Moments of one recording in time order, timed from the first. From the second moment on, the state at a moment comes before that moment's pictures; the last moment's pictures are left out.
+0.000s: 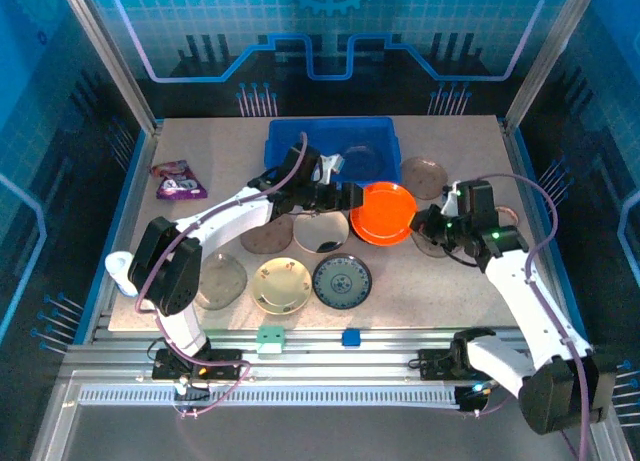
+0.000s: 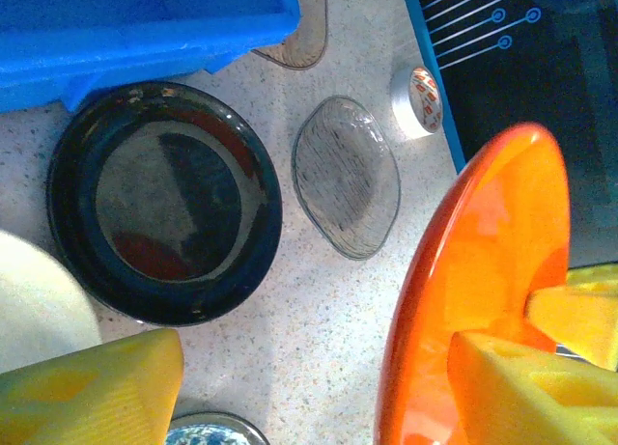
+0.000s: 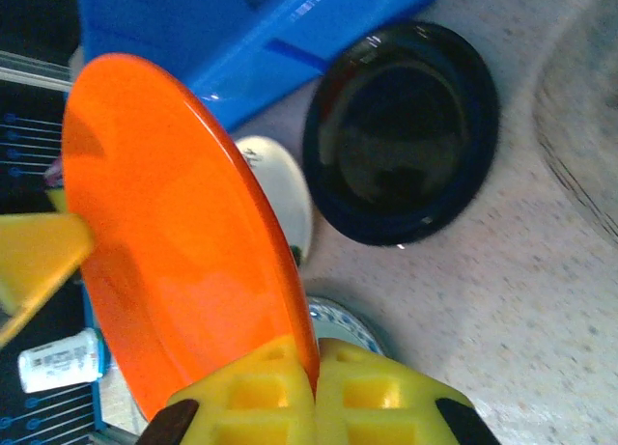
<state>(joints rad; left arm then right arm) -0.57 1.76 1.31 -0.22 0.53 -0.65 0.14 1.03 0.86 -0.63 -0.41 0.72</state>
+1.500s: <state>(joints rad) -0.27 1.31 1.04 -0.28 0.42 -0.74 0.33 2.10 1.90 -0.41 -0.28 0.65</state>
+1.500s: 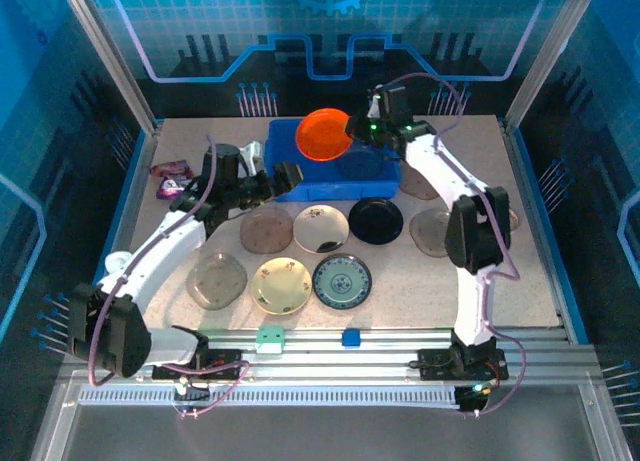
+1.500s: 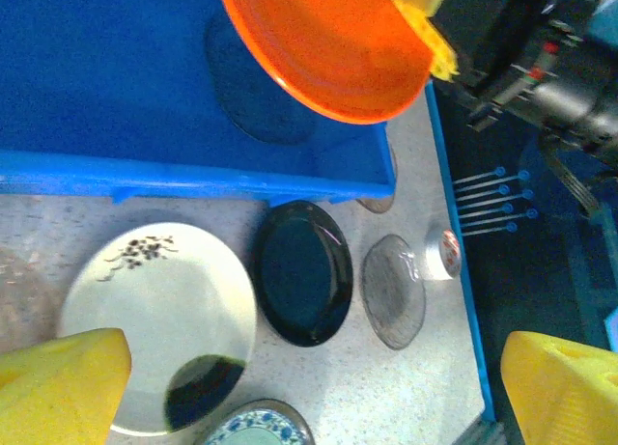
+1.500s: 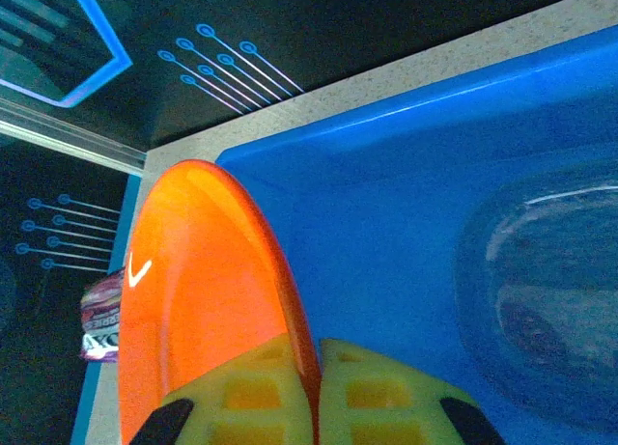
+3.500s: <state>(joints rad) -0.26 1.38 1.01 -0.31 0.41 -0.69 0.47 2.66 2.55 -0.83 -0.15 0.50</state>
